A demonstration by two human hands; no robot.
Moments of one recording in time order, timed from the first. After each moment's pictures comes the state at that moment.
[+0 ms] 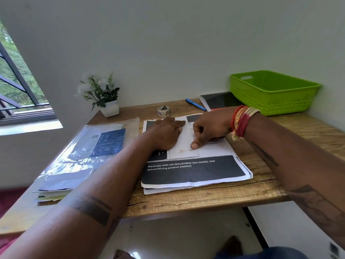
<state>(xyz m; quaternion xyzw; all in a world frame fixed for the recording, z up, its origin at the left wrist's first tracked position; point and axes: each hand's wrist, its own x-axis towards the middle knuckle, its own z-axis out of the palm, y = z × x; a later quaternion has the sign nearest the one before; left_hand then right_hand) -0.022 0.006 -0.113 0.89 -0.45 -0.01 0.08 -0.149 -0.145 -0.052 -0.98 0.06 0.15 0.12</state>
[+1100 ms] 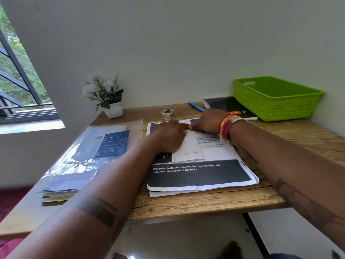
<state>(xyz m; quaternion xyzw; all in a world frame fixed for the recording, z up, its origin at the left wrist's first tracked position) -0.015 0.006 -0.119 0.89 -0.45 -0.02 0.09 -0.104 -0.153 -0.072 -0.98 0.18 0.01 0.03</state>
